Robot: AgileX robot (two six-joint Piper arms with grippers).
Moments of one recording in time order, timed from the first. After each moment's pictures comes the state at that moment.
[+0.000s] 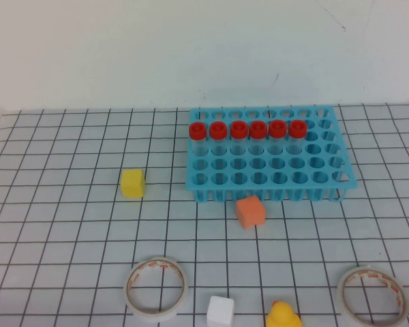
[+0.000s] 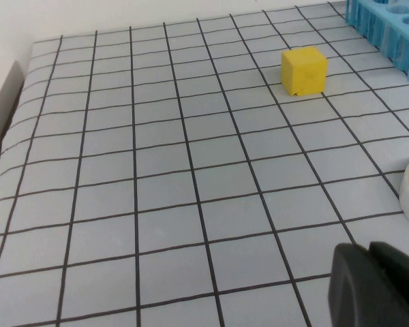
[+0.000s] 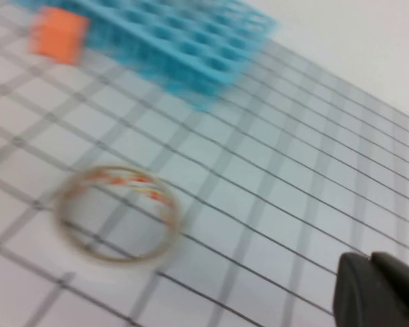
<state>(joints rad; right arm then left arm) 0.14 0.05 -0.17 0.11 0.56 -0.50 -0.14 -0.01 0.02 -0.05 0.35 0.02</state>
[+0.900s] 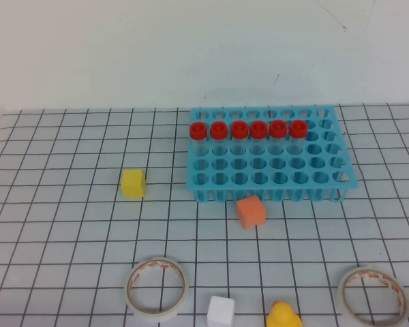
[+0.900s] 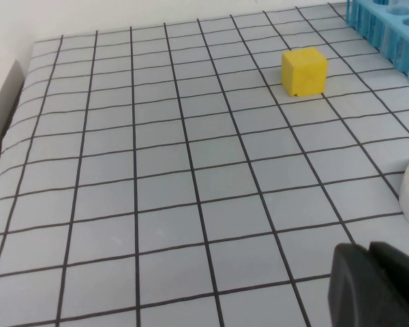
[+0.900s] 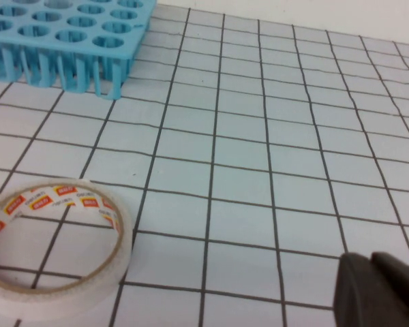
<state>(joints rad) -0.03 -0.01 0.02 0.03 0.41 -0.17 -0.14 -0.01 0.02 -0.05 0.35 0.02</state>
